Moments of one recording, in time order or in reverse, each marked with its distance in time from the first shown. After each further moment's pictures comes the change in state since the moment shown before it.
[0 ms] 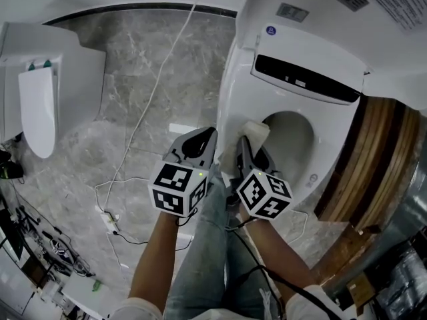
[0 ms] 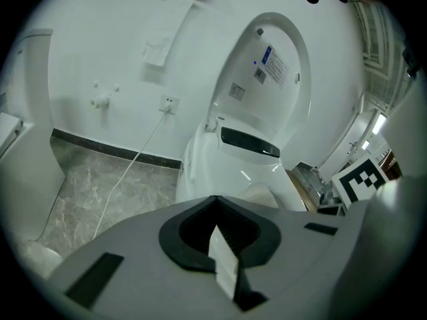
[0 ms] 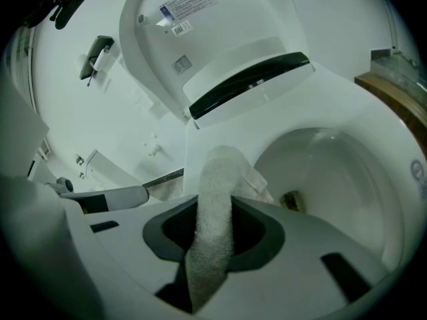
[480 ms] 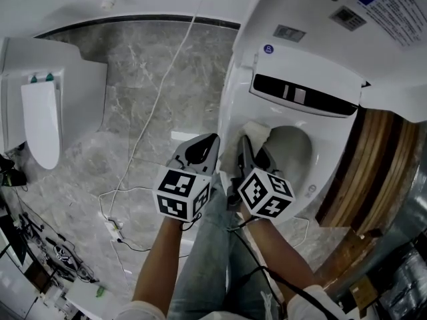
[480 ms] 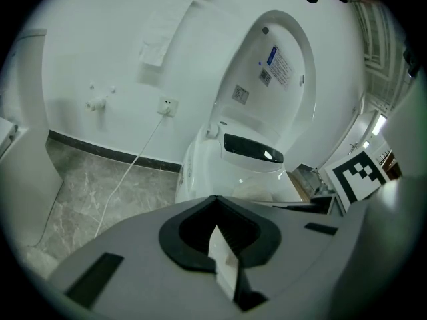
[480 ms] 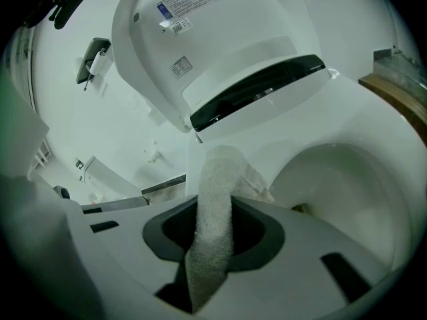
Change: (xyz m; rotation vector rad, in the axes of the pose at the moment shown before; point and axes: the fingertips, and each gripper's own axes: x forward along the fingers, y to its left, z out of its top) left arm 0.017 0.005 0.023 -0.002 -0.001 -0.004; right arm 0.024 0.011 0.037 0.003 -0.027 0.009
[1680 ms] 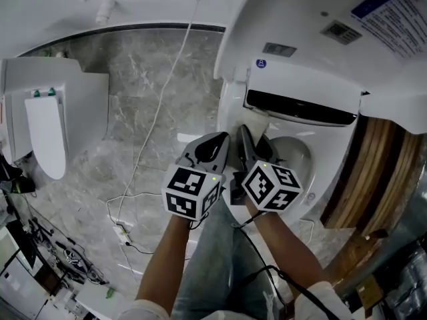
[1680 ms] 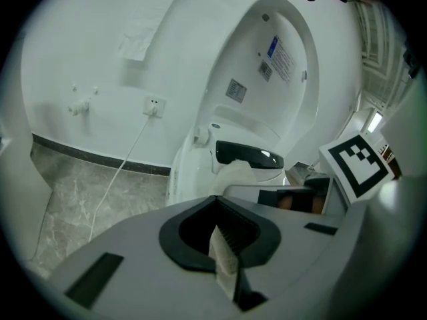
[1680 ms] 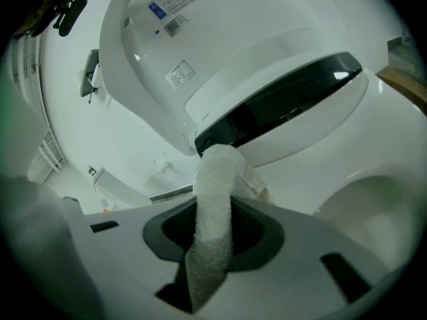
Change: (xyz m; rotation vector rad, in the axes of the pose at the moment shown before) left arm 0.039 -0.016 0.031 0.031 0.024 -0.041; right arm 0.031 0.019 0.052 0.004 -0.014 0.122
